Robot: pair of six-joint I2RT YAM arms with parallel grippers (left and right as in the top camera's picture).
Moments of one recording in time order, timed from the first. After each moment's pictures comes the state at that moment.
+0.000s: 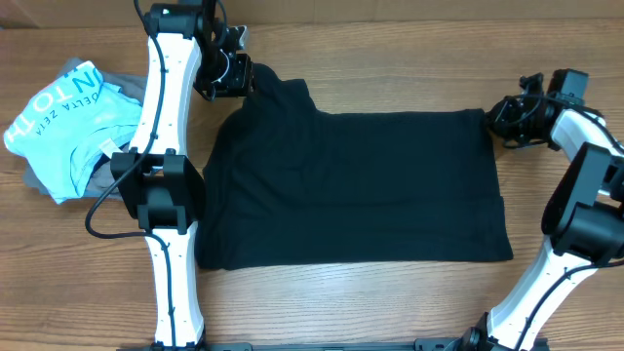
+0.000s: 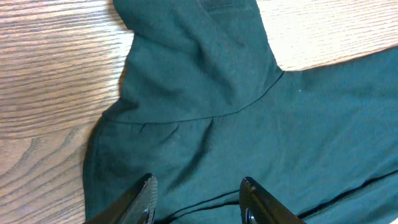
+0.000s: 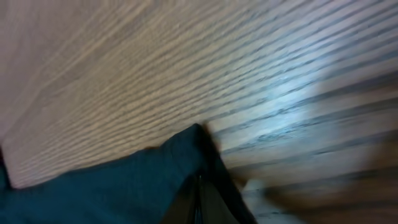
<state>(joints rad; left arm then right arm) -0.07 2.46 2.51 -1.44 0.35 0.03 -0.38 2.20 1.52 -0.47 -0.55 0.18</state>
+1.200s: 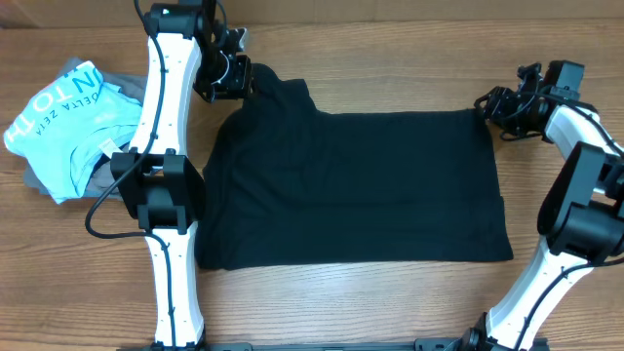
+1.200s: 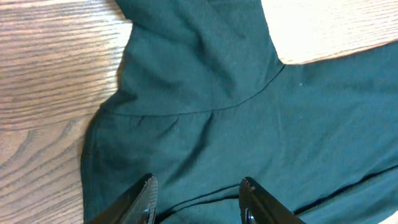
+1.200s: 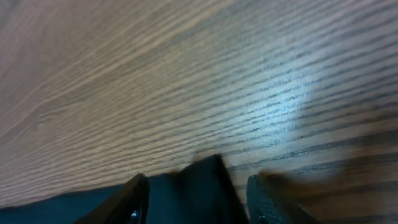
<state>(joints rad) -0.07 2.46 2.51 -1.46 0.35 0.03 -0.34 2.21 1.53 -0.40 -0.47 0.17</state>
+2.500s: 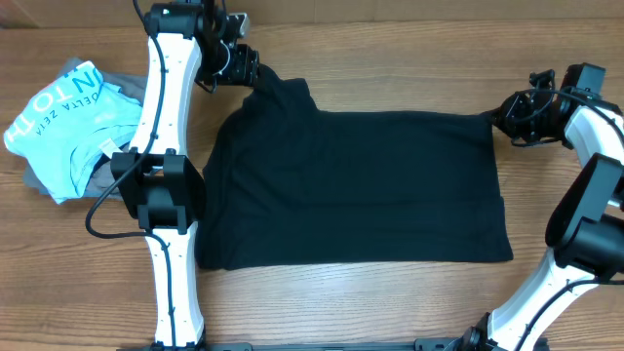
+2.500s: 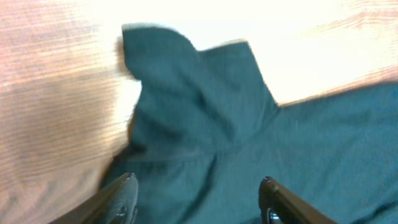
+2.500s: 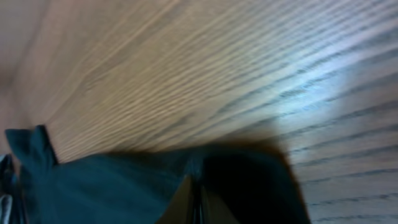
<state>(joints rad) -0.07 2.46 2.51 -1.29 0.35 0.03 -0.39 2.11 1.53 -0.62 -0.61 0.18</state>
